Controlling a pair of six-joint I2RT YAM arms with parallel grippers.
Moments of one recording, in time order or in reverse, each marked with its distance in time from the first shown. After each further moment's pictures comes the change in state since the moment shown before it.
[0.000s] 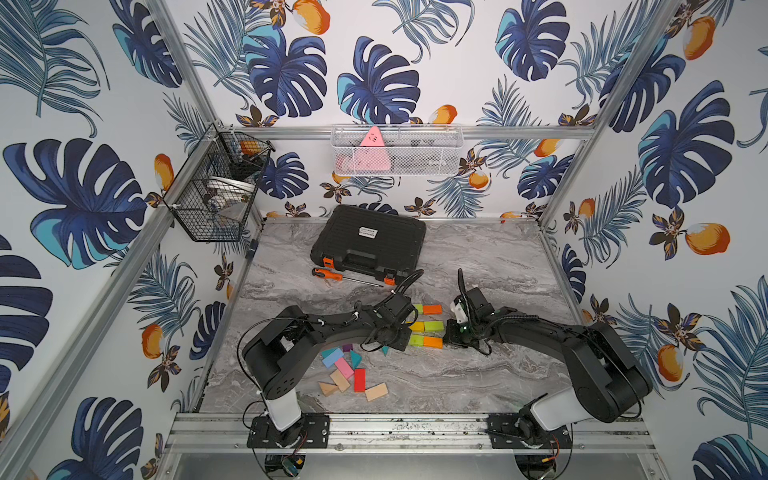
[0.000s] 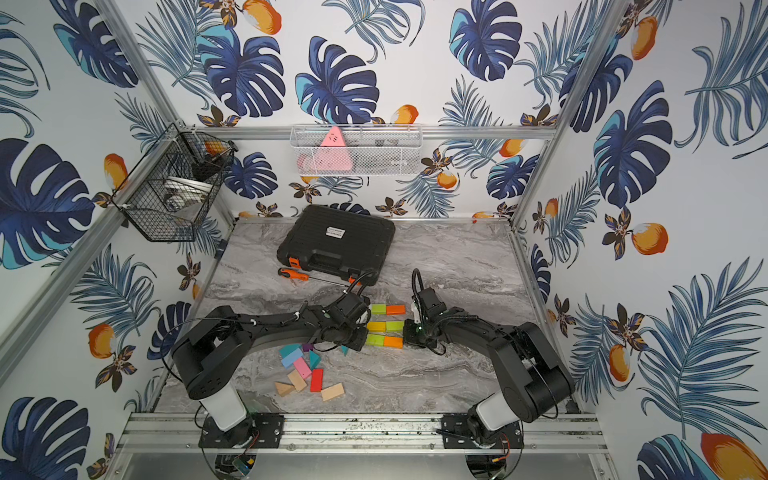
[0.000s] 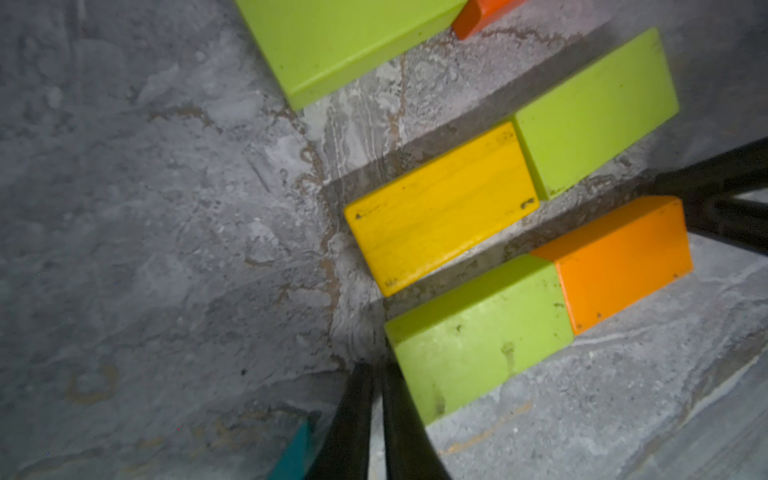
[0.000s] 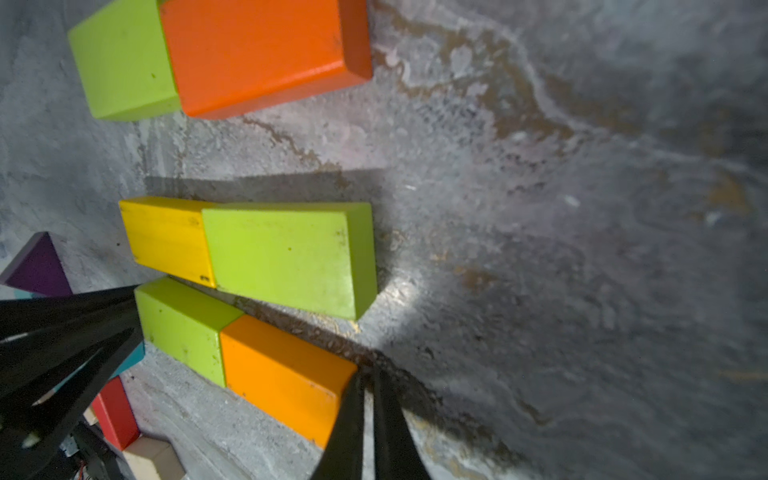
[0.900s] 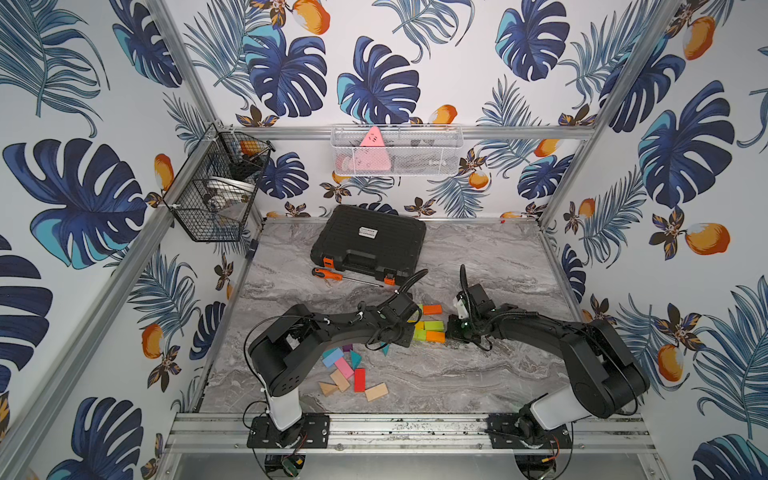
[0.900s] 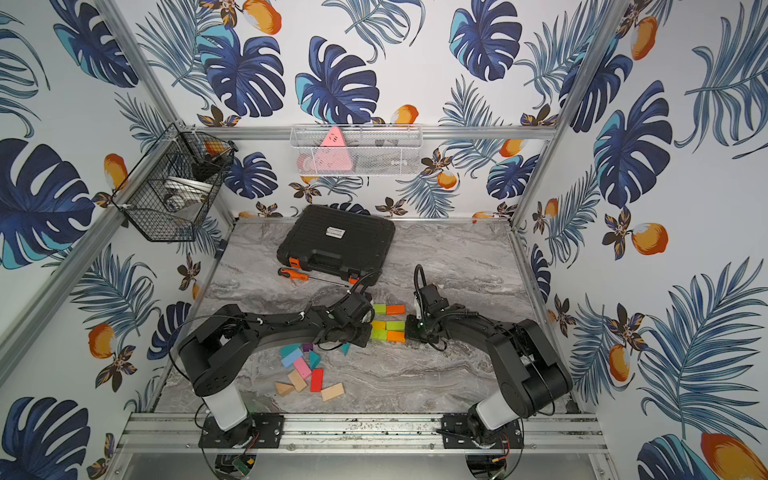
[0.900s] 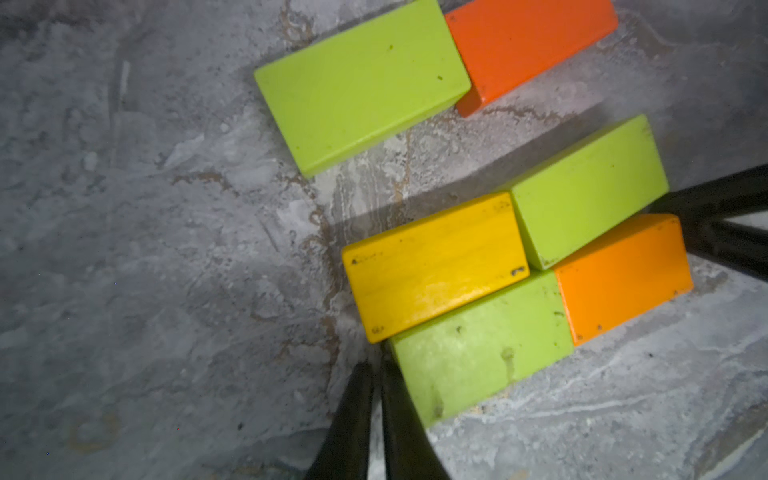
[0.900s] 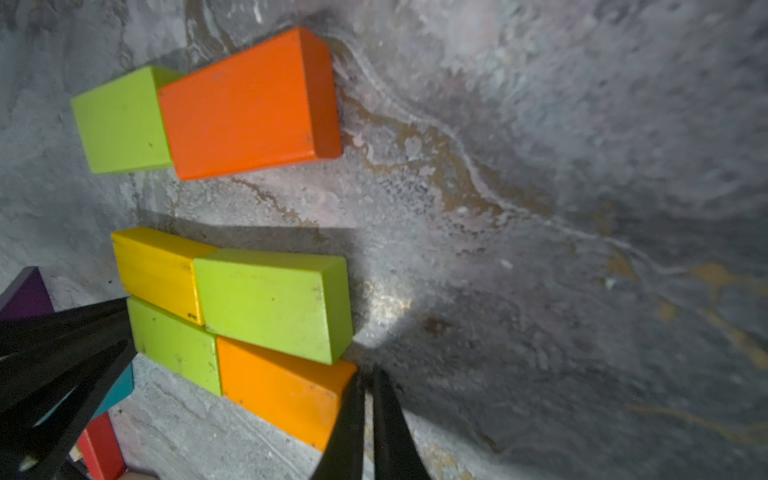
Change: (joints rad) left arm -0.017 0.050 0.014 0.077 -0.064 -0.049; right arm -0.029 0.029 0.024 0.011 0.042 -0.018
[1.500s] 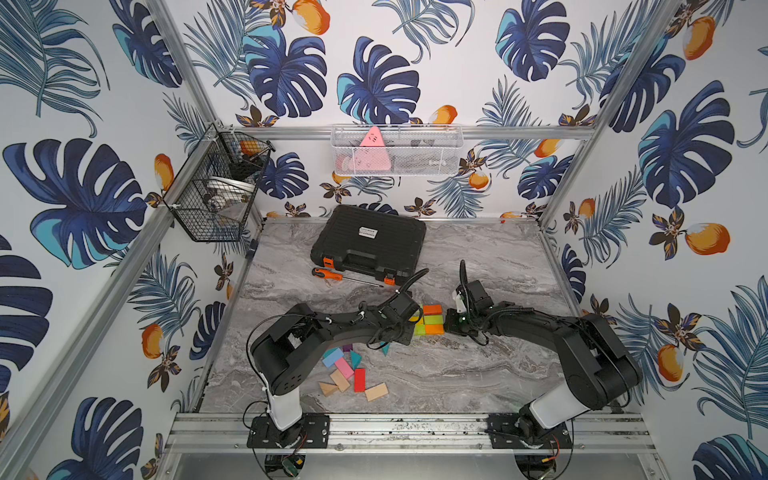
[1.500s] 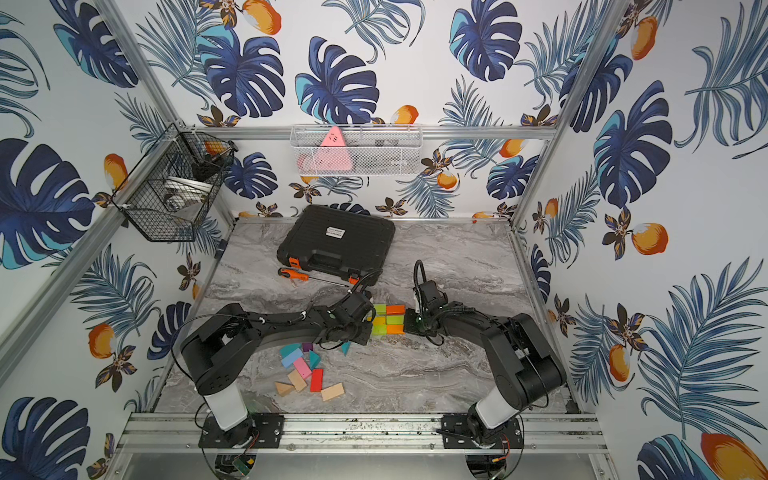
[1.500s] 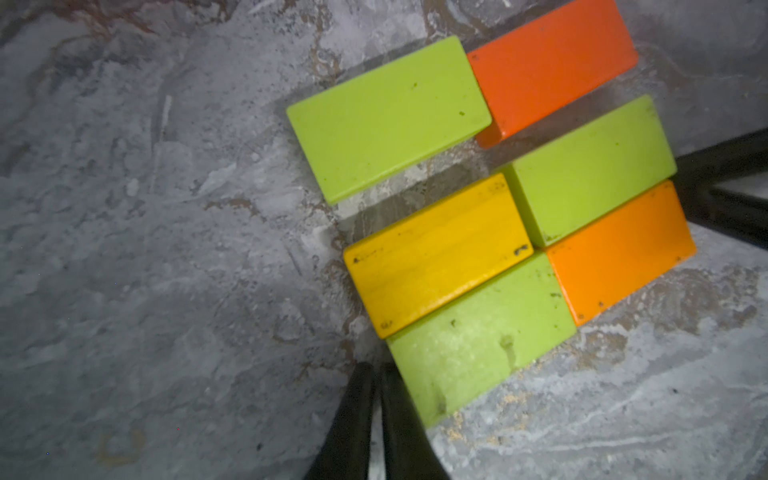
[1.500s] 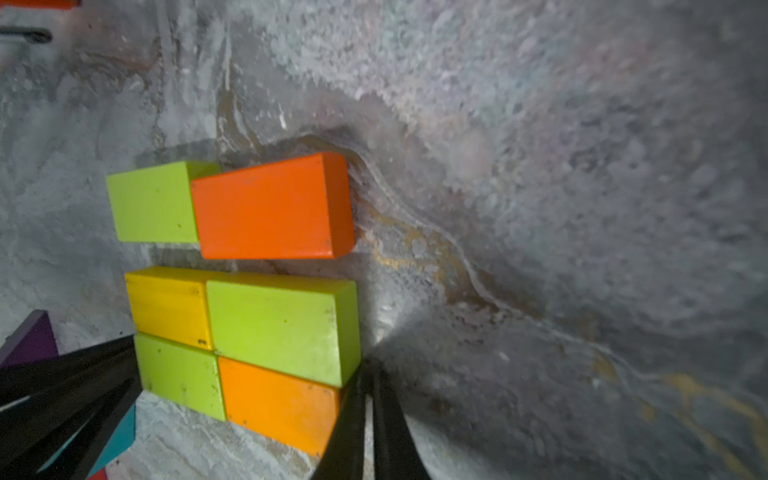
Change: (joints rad) left arm 0.000 0.010 0.007 0.008 -0.047 -0.003; right arm -0.005 0.058 0.028 0.104 0.043 -0.001
